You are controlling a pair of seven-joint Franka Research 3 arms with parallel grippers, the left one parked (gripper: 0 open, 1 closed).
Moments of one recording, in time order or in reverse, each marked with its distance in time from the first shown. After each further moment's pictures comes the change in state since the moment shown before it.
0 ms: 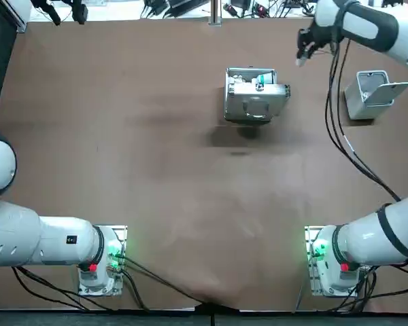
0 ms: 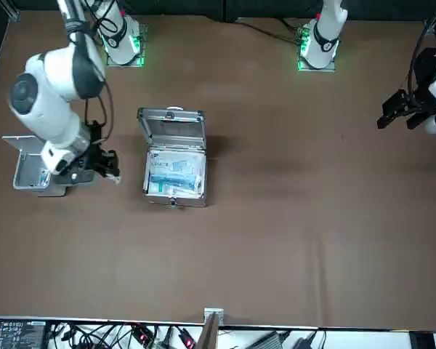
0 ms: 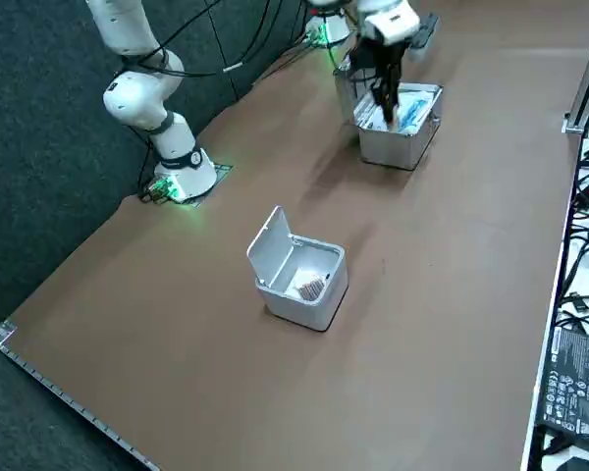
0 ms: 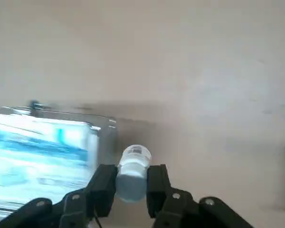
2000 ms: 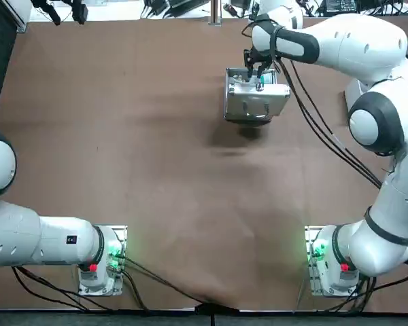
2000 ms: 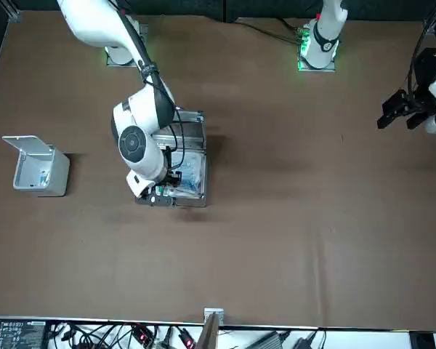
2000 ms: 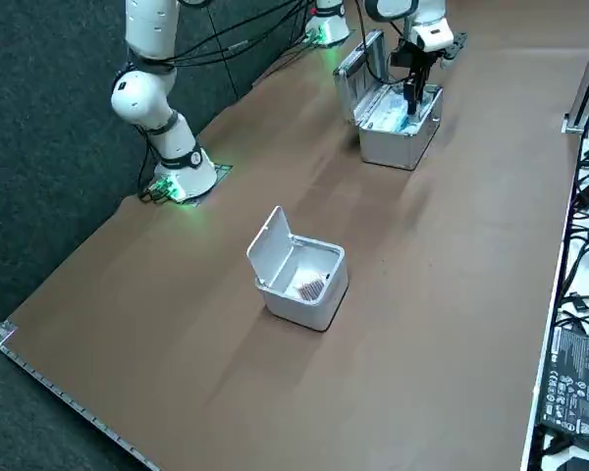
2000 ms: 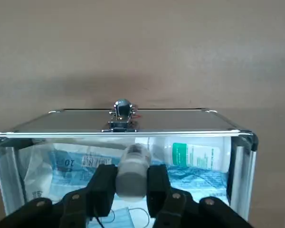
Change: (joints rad) arm 0.301 0.406 -0.002 0.364 -0.039 -0.071 0.406
